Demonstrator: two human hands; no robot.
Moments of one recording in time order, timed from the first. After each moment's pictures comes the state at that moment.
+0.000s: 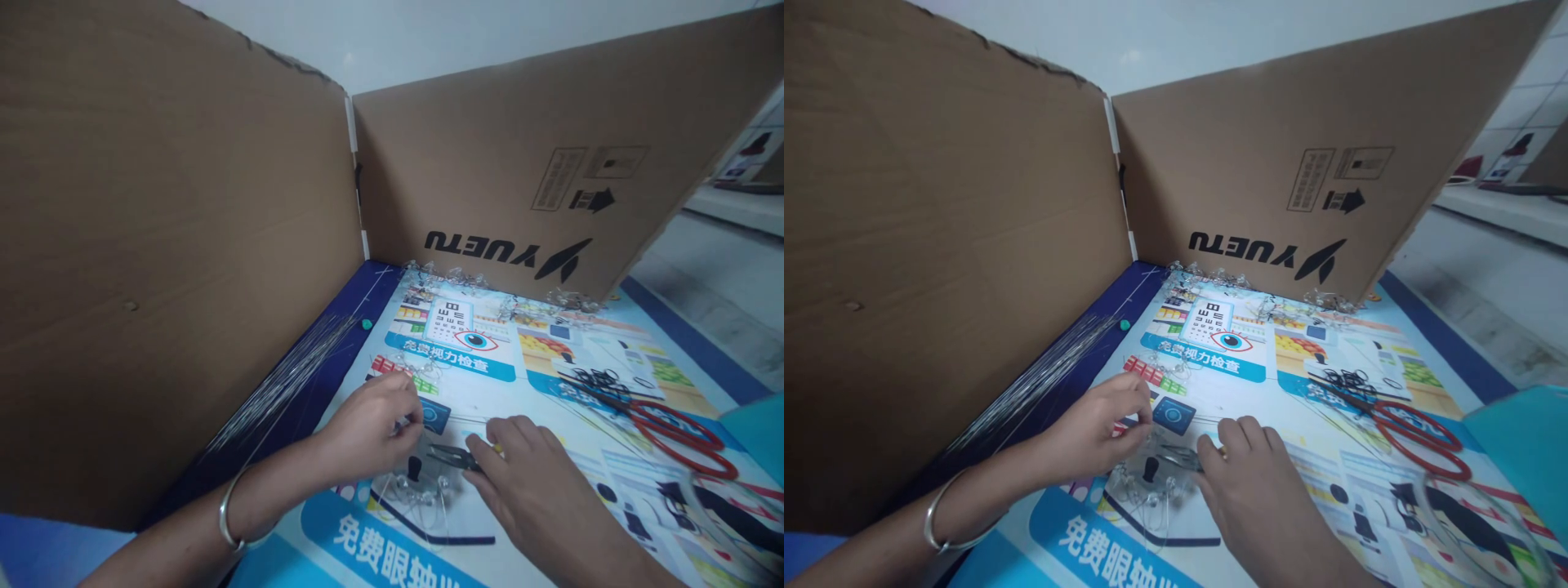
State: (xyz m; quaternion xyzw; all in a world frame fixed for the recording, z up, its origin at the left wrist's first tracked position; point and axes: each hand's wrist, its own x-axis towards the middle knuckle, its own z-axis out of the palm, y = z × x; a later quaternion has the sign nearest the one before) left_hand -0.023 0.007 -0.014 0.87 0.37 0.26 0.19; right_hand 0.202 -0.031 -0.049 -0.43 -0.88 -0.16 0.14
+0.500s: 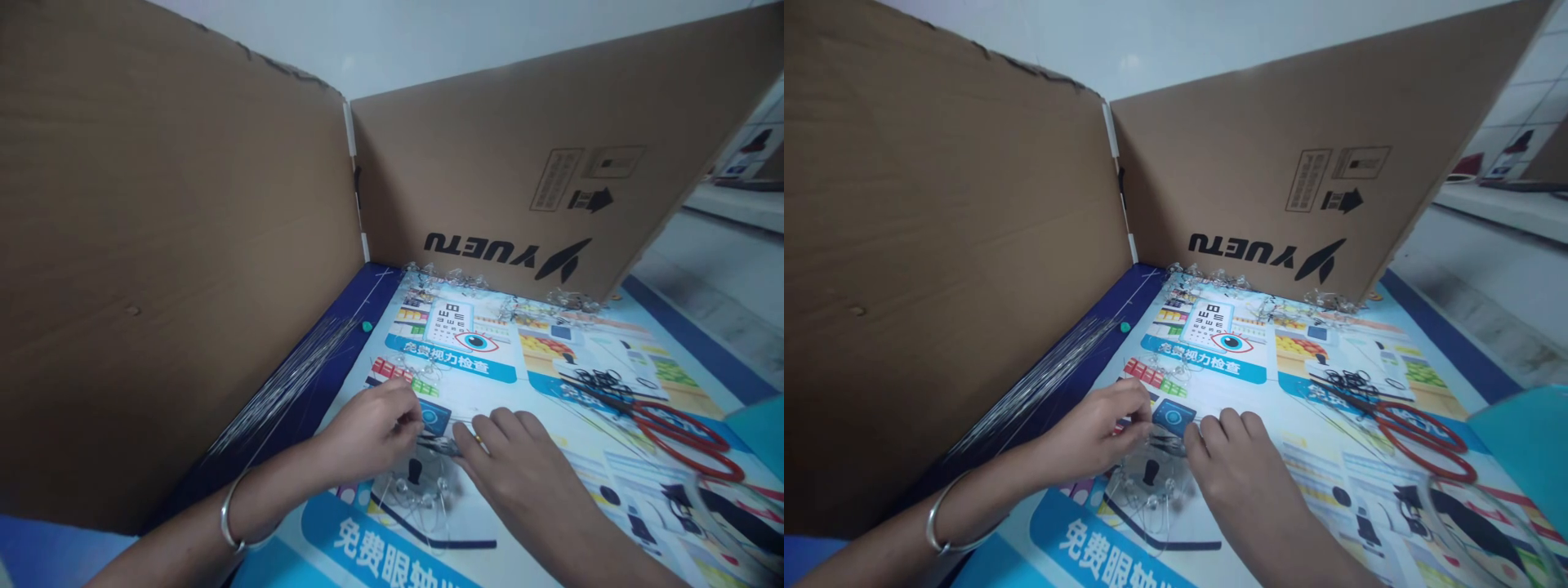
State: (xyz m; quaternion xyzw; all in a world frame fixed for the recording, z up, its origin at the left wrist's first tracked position) left_hand -0.020 0.006 -0.011 0.85 0.39 0.24 0.25; right_hand 0.195 -0.018 -0.051 -0.38 -0.88 -0.25 0.12
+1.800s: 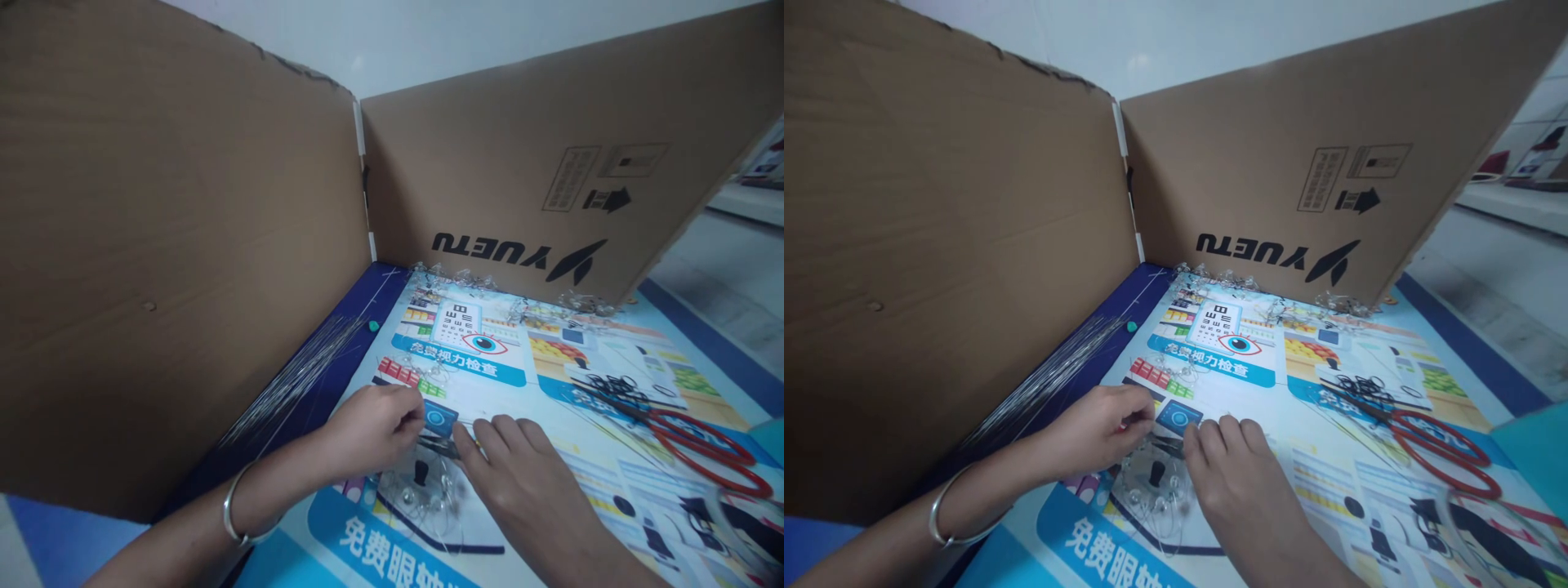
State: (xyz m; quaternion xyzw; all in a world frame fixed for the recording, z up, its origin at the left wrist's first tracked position) left_hand -0.023 0.006 -0.007 0.85 0.45 0.18 0.22; right_hand 0.185 -0.022 -0.050 -0.37 -0.88 -0.28 0.14
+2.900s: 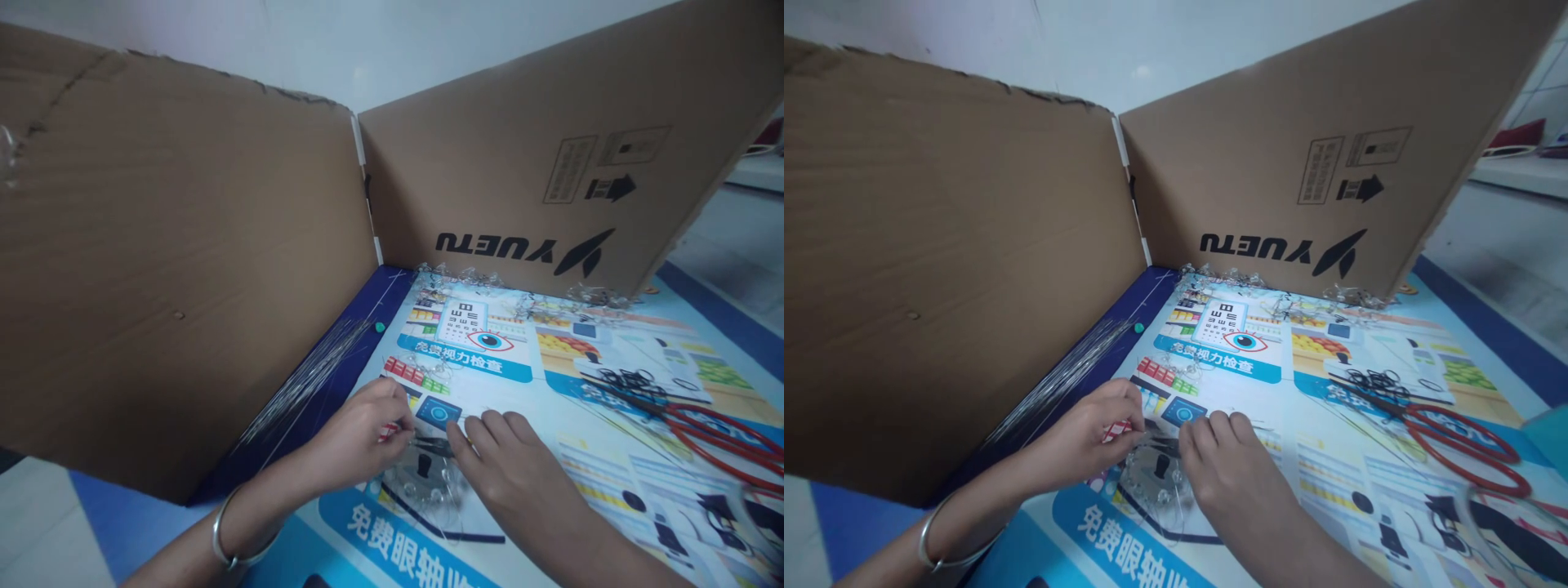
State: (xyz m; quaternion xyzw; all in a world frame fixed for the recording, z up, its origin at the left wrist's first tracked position) left_hand -0.033 -0.015 -0.008 0.85 0.42 0.24 0.21; right_hand 0.185 -0.021 -0.049 -0.31 -0.89 -0.28 0.18
